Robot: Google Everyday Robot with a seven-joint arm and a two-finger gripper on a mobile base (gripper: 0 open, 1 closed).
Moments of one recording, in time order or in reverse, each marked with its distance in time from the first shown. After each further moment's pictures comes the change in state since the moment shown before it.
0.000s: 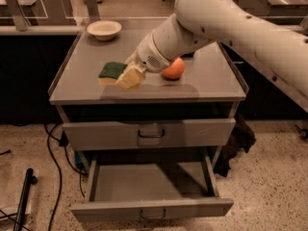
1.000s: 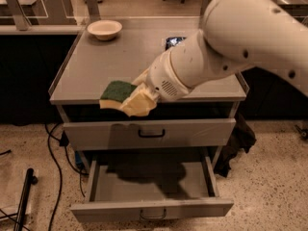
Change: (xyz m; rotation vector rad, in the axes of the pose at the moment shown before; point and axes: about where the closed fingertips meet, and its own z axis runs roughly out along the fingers) arm 0.012 0.099 -0.054 0.003 -0.009 0.083
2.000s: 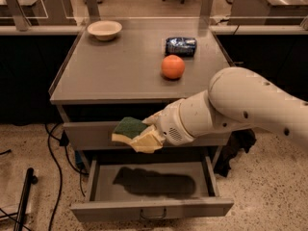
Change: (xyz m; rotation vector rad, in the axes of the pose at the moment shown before) arm 0.092 0.028 0.049 -0.019 -0.023 0.191
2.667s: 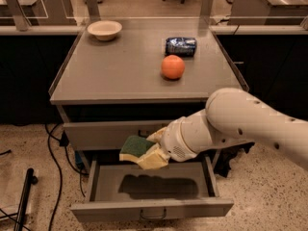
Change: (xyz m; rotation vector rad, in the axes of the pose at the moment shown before) arm 0.051 0.004 0.023 -0.035 0.068 -0.039
